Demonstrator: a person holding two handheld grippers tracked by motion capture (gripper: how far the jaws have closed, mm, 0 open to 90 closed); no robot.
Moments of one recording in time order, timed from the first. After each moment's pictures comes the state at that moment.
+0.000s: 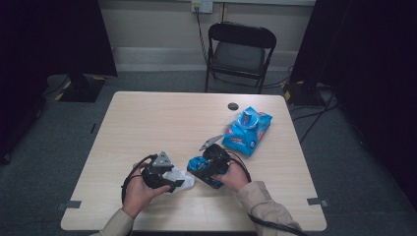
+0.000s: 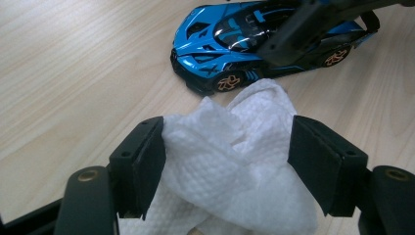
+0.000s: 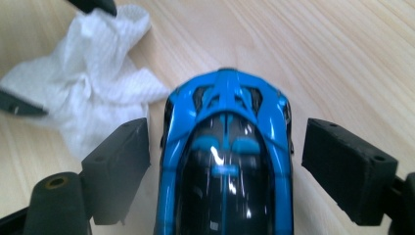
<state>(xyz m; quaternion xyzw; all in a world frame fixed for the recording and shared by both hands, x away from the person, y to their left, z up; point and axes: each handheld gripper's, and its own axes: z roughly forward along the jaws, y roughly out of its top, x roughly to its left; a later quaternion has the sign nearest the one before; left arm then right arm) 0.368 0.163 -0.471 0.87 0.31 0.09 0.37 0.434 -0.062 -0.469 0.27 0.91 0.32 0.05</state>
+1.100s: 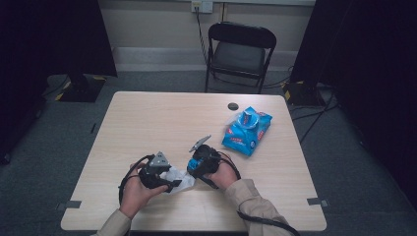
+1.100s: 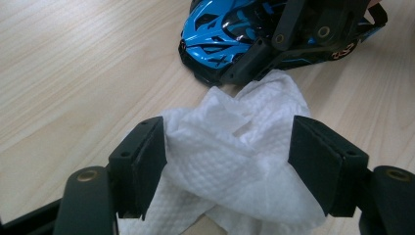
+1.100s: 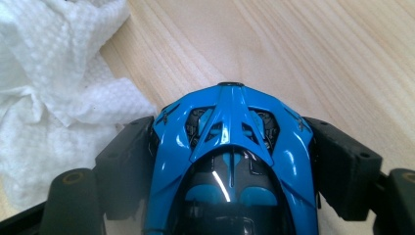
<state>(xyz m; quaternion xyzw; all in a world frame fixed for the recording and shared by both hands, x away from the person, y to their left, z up) 0.368 0.171 -0.471 0.87 0.31 0.09 0.37 0.440 -0.034 -0.486 0.27 0.92 0.27 0.08</state>
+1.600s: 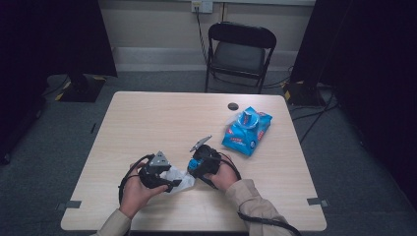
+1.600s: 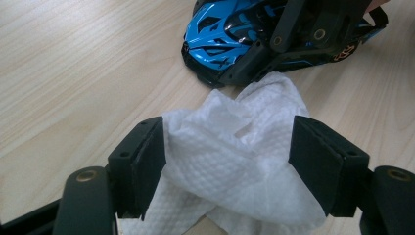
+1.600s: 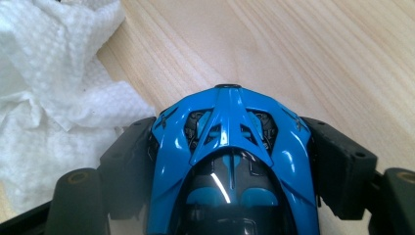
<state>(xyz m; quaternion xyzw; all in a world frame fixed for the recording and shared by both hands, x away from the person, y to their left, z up) 0.368 0.171 -0.470 0.87 0.31 0.09 0.37 0.439 -0.036 -0.485 0.29 0.91 0.28 0.08</state>
